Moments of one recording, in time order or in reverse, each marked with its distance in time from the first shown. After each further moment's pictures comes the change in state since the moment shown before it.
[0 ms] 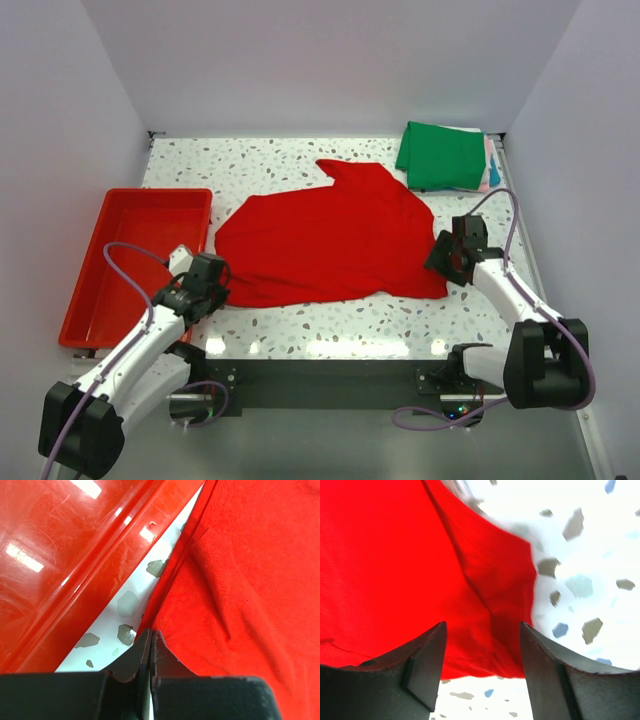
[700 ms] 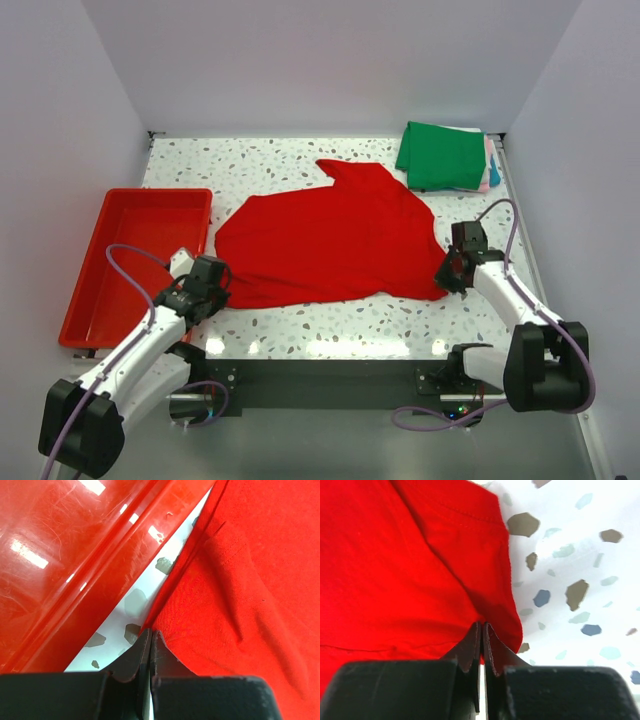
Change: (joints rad) left arm 0.000 0.009 -0.026 0.011 0.001 0.000; right arm -0.003 -0.031 -0.042 -0.121 0.020 0.059
